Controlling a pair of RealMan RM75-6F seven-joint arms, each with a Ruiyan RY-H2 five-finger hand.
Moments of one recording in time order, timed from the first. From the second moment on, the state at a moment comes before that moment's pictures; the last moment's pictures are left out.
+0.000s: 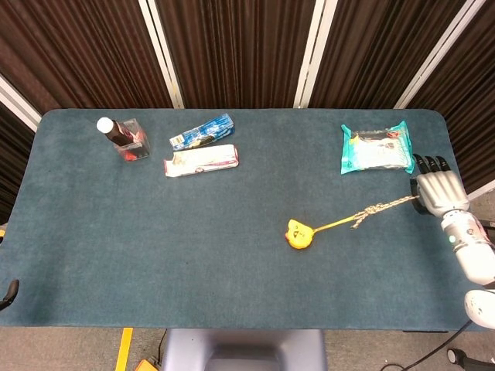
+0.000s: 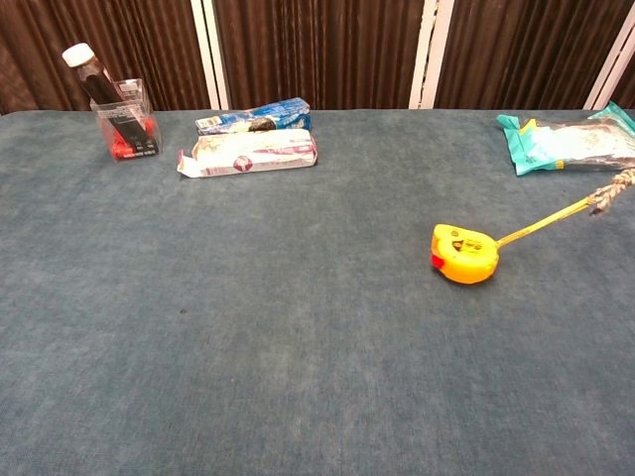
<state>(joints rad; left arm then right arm) 0.02 -1.05 -0.07 -1.63 1.46 1.59 0.04 0.65 -1.01 0.03 -1.38 -1.03 0.84 -0.21</state>
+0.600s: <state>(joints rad) 0.02 -1.05 -0.07 -1.63 1.45 1.59 0.04 0.63 -0.99 0.09 -1.44 -1.00 0.79 -0.15</state>
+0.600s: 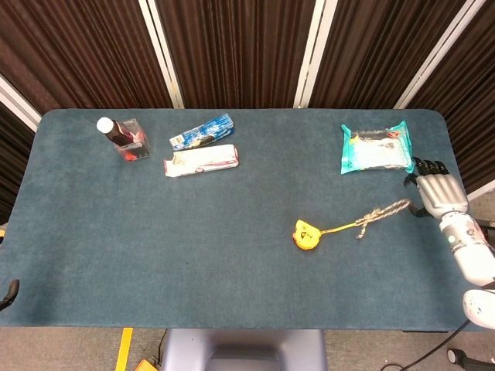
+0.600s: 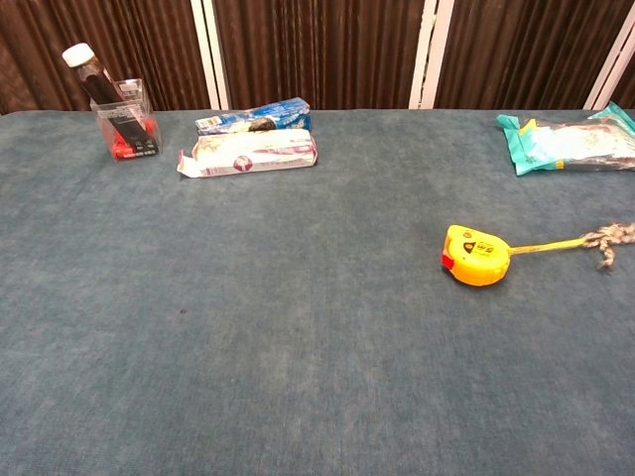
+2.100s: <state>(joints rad) 0.00 -1.05 -0.06 -1.61 1.50 1.58 0.03 0.10 -0.99 -0.06 -1.63 -1.51 1.51 0.00</state>
